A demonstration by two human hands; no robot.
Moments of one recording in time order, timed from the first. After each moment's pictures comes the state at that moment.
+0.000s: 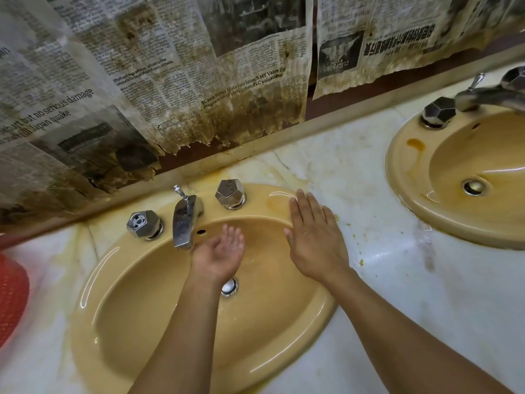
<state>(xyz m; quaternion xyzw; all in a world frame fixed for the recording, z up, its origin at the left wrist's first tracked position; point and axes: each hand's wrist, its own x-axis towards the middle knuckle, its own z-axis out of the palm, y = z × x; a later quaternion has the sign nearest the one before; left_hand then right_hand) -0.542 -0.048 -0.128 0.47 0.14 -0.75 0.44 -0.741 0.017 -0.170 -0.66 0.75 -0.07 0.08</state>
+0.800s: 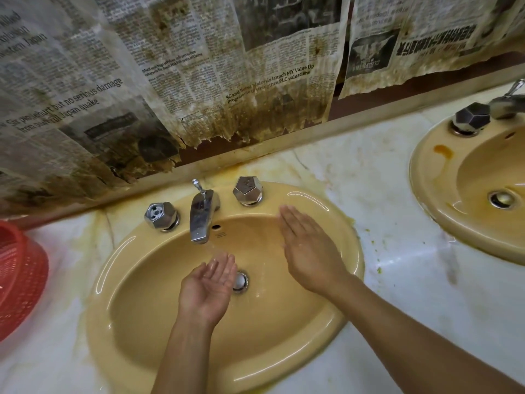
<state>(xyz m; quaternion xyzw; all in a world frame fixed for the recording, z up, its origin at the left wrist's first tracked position) -0.484 0.003 -0.140 0.50 0.12 -0.71 0.48 -0.711 0.013 -0.178 -0.75 0.63 -0.18 0.07</state>
